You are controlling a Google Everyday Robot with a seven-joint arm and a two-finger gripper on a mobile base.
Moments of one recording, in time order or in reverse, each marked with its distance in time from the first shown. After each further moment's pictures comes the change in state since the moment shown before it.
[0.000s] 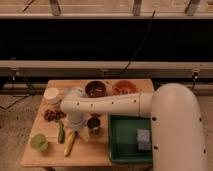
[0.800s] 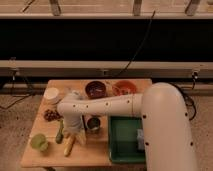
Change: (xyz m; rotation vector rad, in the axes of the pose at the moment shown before) arm -0.009 -0.003 0.023 -0.049 -0.033 0.000
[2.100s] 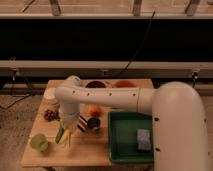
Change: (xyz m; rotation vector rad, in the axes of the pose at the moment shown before) arm -0.004 -0.032 -0.093 0.103 -0.022 -0.084
